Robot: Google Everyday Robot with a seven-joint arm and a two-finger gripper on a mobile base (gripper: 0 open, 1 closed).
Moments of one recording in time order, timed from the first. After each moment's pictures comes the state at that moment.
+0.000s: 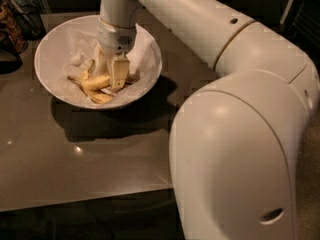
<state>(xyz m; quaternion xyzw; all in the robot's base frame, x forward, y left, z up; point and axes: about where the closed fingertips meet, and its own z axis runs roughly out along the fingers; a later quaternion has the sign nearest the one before) 0.605 0.121 0.868 -0.87 0.48 0.12 0.09</state>
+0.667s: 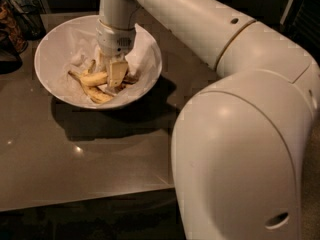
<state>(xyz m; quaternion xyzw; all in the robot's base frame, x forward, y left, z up) 0.604 0.122 0.866 -0.87 0.47 0.11 0.10</state>
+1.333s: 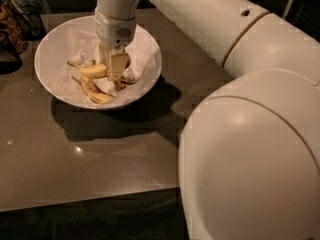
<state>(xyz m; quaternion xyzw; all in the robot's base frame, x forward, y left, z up) 0.602 0.117 0.895 -0.86 0.48 0.08 0.11</state>
